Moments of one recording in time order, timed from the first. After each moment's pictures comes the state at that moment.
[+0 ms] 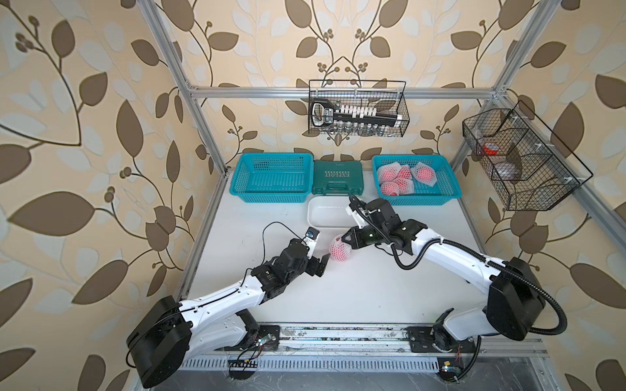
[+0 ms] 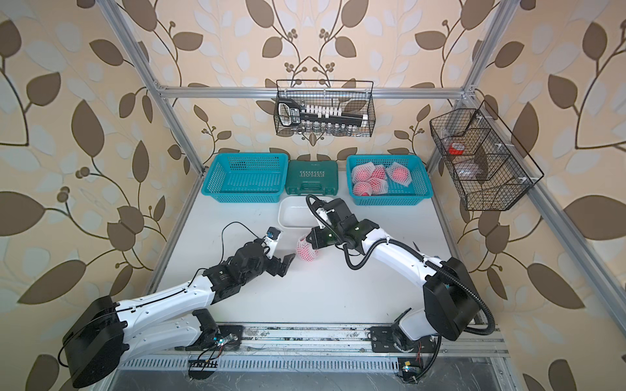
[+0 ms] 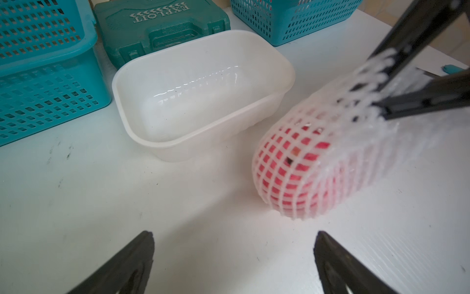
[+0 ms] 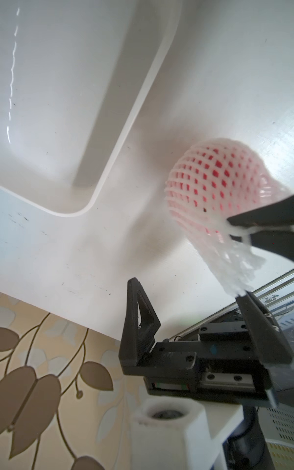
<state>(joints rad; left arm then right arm) -0.77 1.06 0.45 0.06 -0.16 -0.17 0.63 1.47 1.05 -0.38 -0.35 0.43</state>
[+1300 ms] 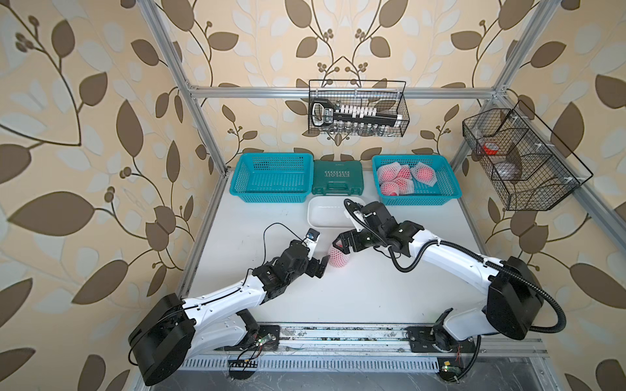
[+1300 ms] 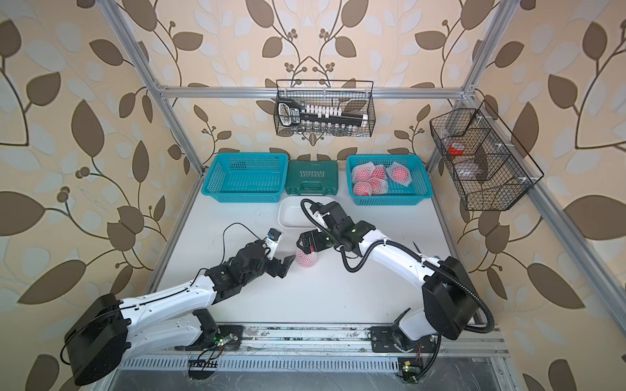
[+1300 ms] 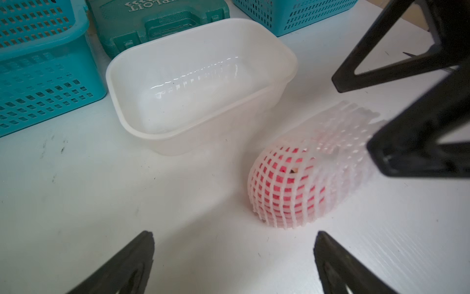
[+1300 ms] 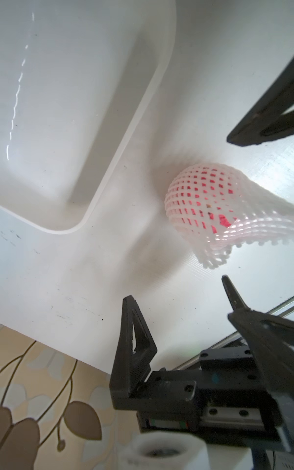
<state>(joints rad) -0.77 1.08 0.44 0.08 -0.16 -0.16 0.70 1.48 1.06 -0.42 -0.22 0.38</state>
